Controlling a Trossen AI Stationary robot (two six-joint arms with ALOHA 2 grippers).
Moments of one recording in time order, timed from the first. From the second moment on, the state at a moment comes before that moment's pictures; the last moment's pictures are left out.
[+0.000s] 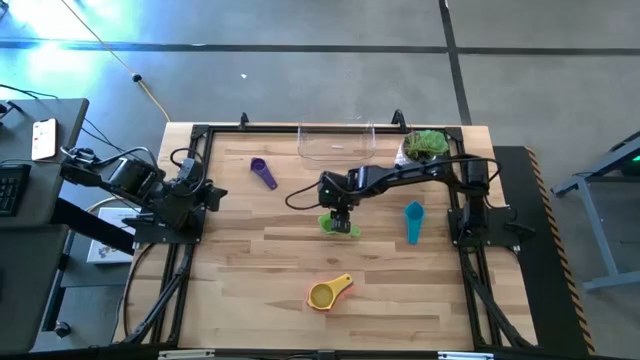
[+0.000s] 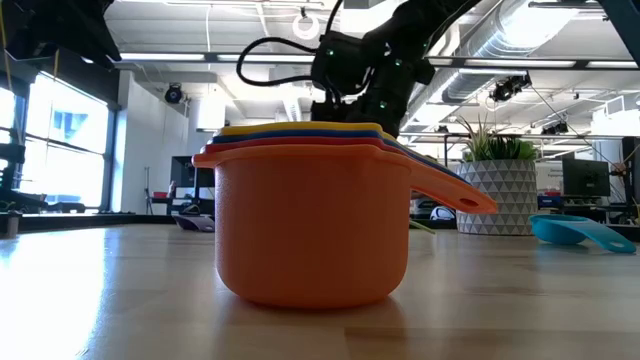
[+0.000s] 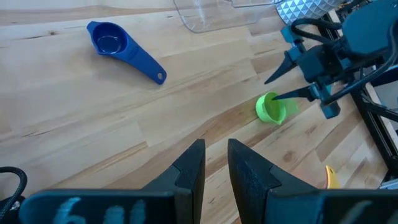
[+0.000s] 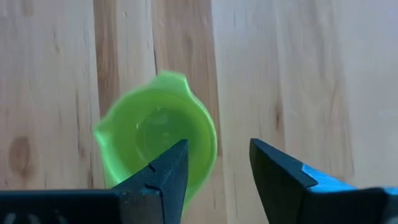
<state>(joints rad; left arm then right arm) -0.36 0.65 0.90 -1.22 -0.58 -1.41 -0.12 1.96 1.34 -0.56 -0.10 -0.03</state>
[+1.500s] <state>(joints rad) -0.36 0.65 0.90 -1.21 -0.59 -1.42 0.12 1.97 1.80 -0.89 -0.18 -0.08</state>
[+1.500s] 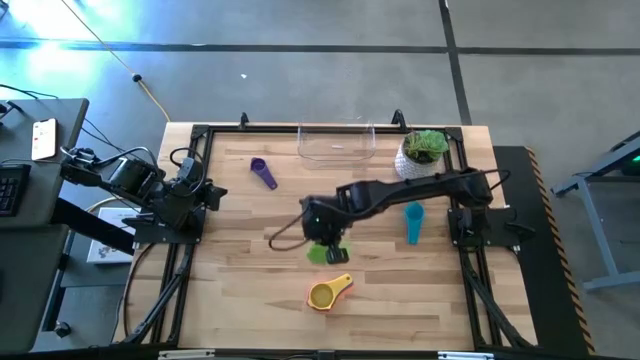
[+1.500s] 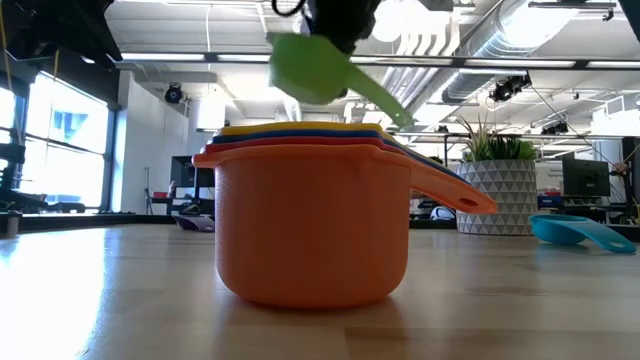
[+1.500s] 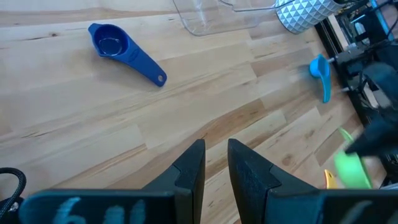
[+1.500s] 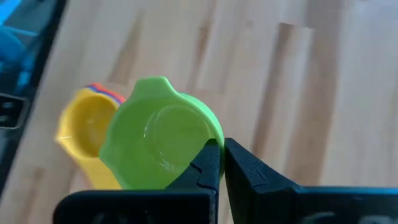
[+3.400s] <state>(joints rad) -0.36 0.68 0.90 -1.21 -0.54 -1.42 0.34 2.12 1.85 -0.87 -0.14 0.10</state>
